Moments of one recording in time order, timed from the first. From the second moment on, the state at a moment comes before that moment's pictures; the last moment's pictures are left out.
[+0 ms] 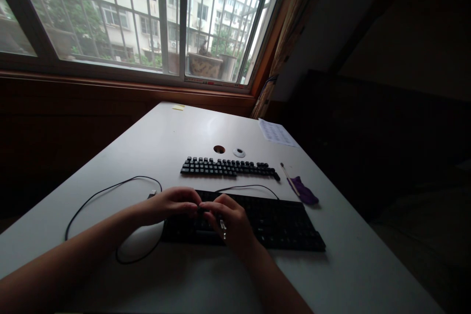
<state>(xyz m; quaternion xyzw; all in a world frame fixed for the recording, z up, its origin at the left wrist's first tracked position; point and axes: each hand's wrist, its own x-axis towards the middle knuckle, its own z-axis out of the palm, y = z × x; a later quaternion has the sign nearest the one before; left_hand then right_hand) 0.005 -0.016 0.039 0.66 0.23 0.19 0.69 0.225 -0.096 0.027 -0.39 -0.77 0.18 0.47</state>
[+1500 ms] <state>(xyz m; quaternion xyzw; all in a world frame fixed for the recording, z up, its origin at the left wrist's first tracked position) 0.008 -0.008 0.020 0.78 0.21 0.28 0.51 0.226 -0.098 0.023 -0.41 -0.75 0.18 0.49</state>
